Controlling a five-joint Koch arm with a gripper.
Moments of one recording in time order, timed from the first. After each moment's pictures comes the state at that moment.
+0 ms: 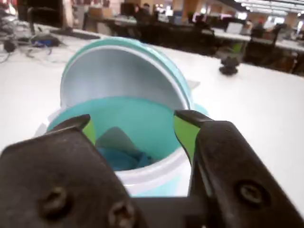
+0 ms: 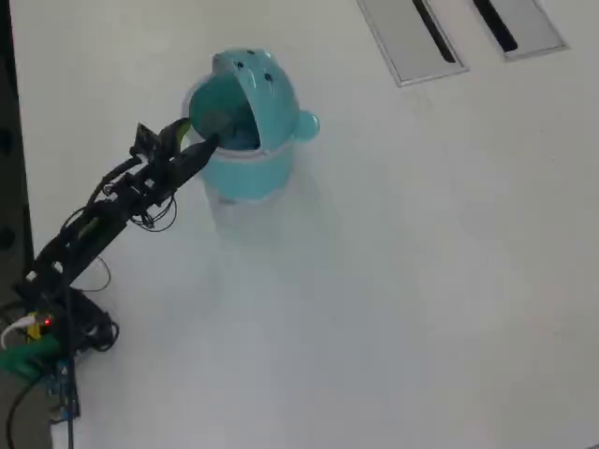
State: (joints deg) arm -30.8 102.7 94.0 8.8 -94.1
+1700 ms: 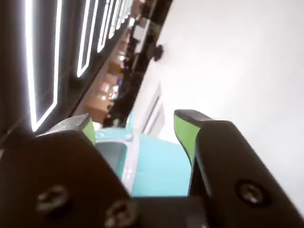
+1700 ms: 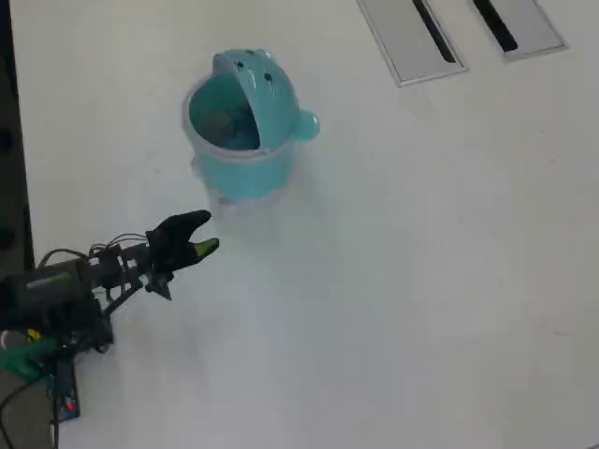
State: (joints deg) arm -4.6 131.0 137.6 -2.8 -20.5
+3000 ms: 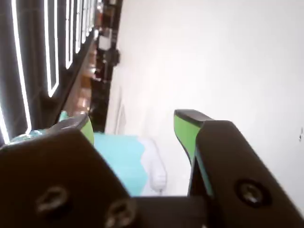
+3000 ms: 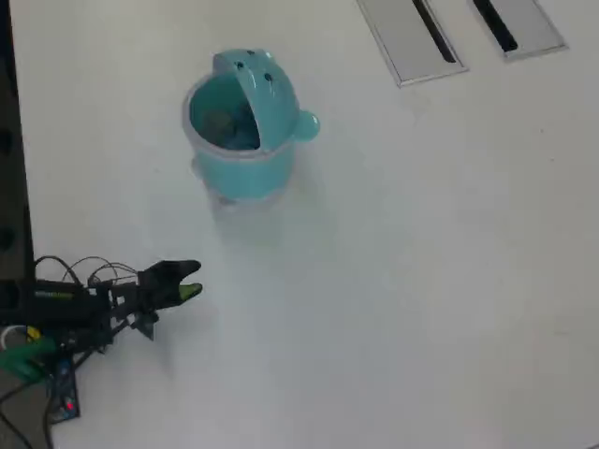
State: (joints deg) arm -0.6 131.1 174.5 -30.8 -15.6
